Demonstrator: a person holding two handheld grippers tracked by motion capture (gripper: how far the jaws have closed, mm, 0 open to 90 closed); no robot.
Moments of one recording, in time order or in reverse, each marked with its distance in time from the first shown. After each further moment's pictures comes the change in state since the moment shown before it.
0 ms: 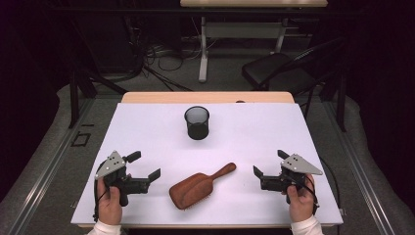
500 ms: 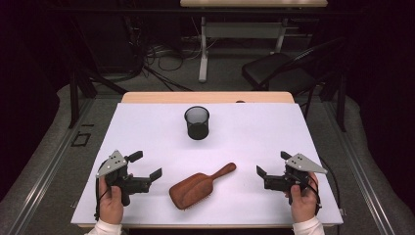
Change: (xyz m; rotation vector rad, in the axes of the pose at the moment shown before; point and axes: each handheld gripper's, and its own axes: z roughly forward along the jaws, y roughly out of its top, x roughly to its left) left arm 0.000 0.000 0.004 -0.003 -0.023 -0.025; right arm -0.008 -0.001 -0.005 0.026 -0.001 0.062
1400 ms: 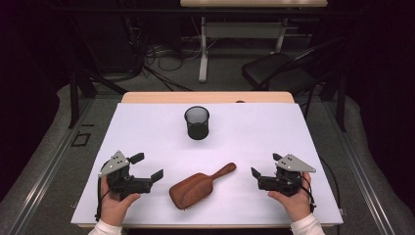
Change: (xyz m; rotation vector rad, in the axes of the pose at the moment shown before) left arm -0.002 -0.001 0.002 0.035 0.002 -0.017; right arm 0.014 -0.001 0.011 0.072 -0.007 -0.063
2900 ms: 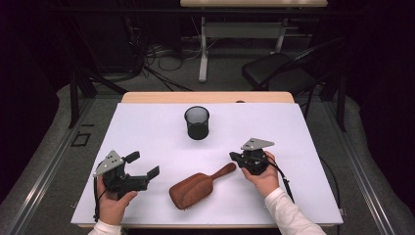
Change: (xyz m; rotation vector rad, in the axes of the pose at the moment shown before) left arm 0.005 0.000 -0.006 -0.042 0.045 -0.043; right arm 0.021 0.024 0.095 0.169 0.227 -0.055
